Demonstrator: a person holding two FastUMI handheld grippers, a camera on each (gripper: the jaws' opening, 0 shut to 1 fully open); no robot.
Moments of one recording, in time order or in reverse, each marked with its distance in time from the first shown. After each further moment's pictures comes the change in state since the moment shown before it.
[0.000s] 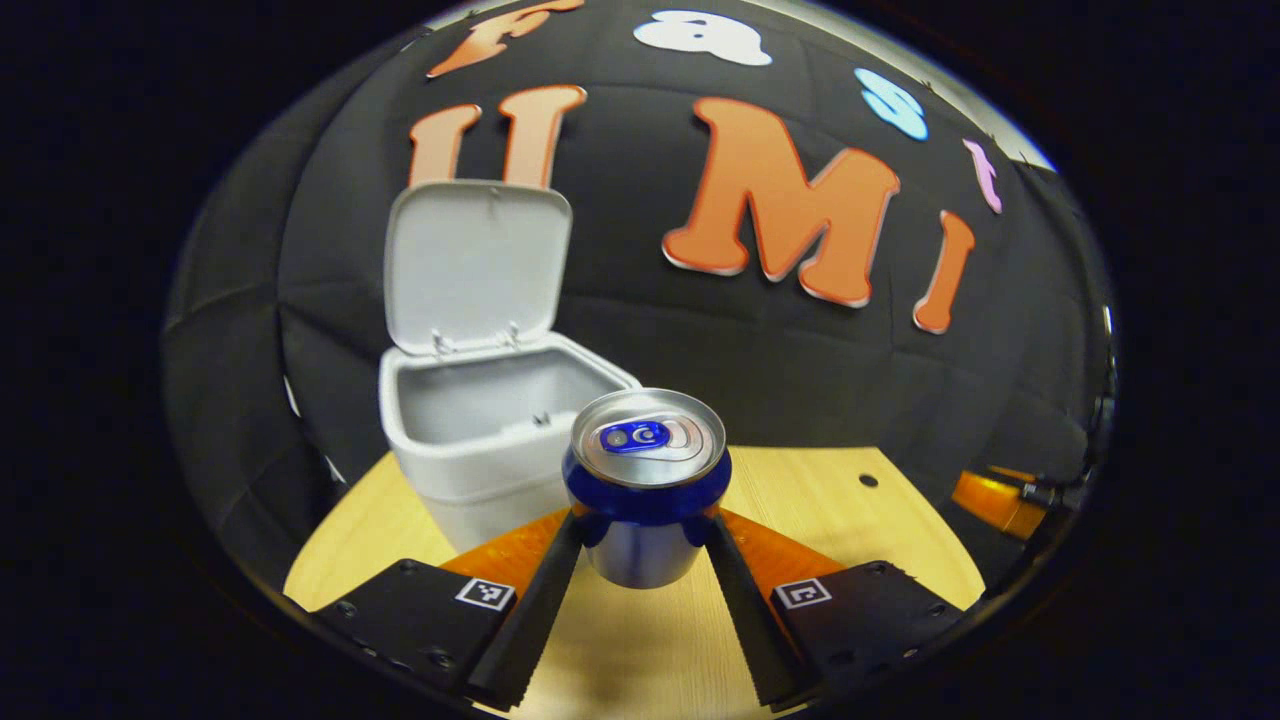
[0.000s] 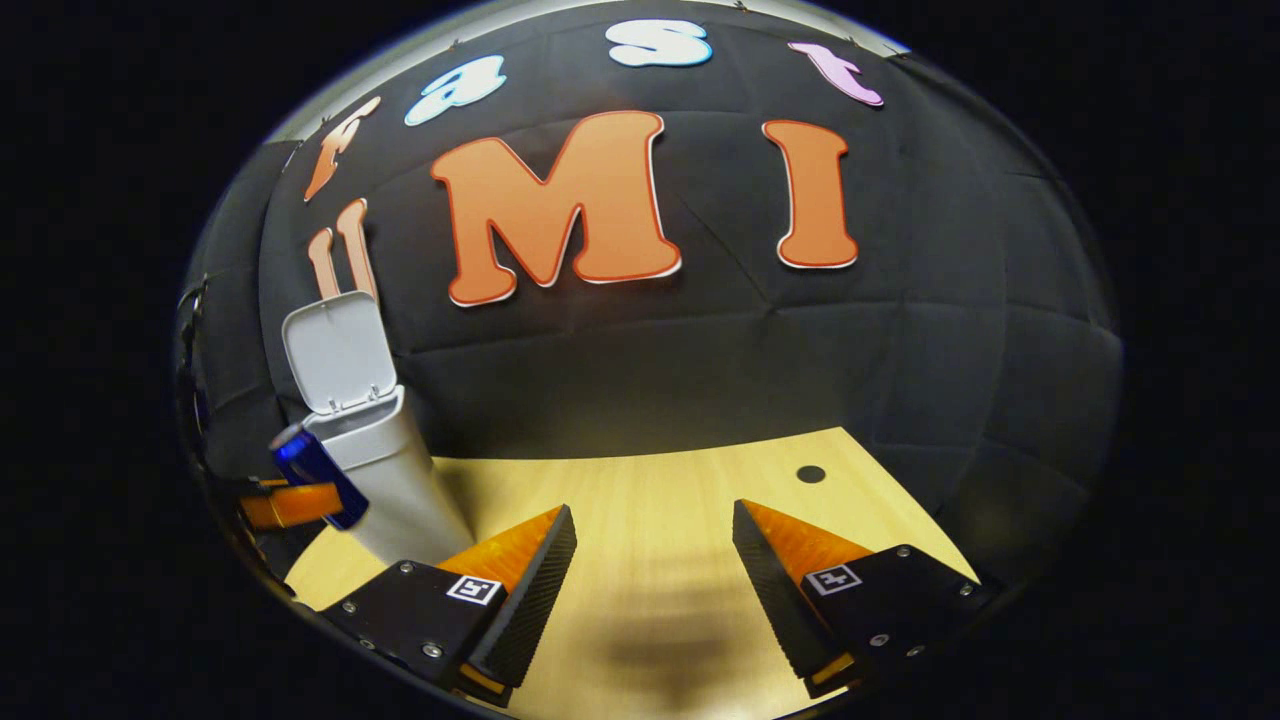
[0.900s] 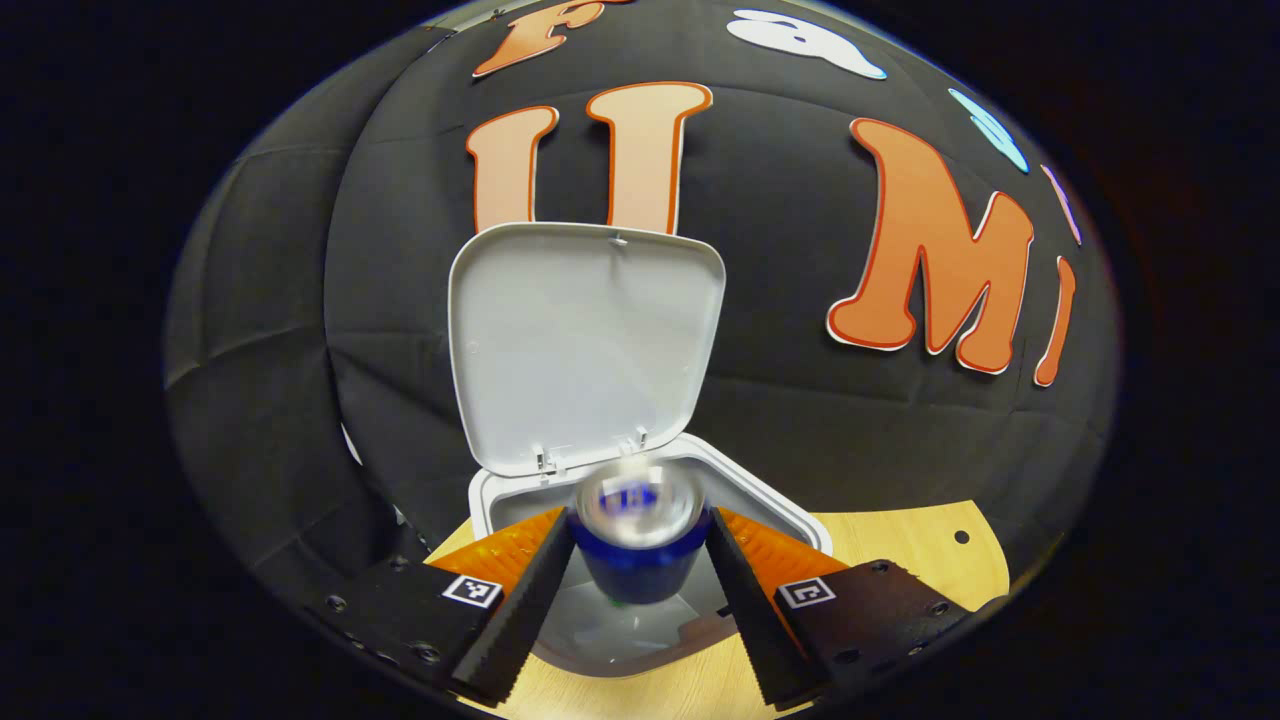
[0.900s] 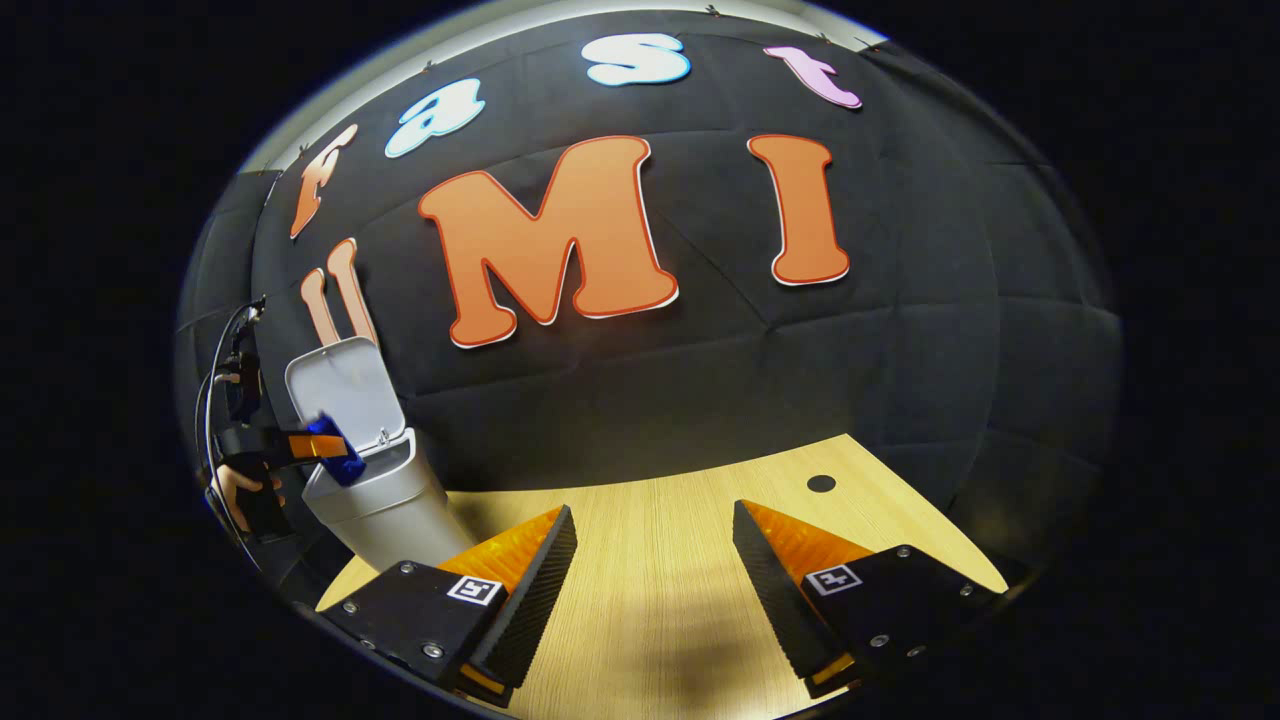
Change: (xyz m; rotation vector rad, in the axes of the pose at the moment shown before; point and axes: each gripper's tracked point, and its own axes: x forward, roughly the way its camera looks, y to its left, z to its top) left arm 0.095 0.107 0.080 0.007 -0.025 0.174; right arm -0.007 -0.005 0.025 0.081 -0.049 -0.038
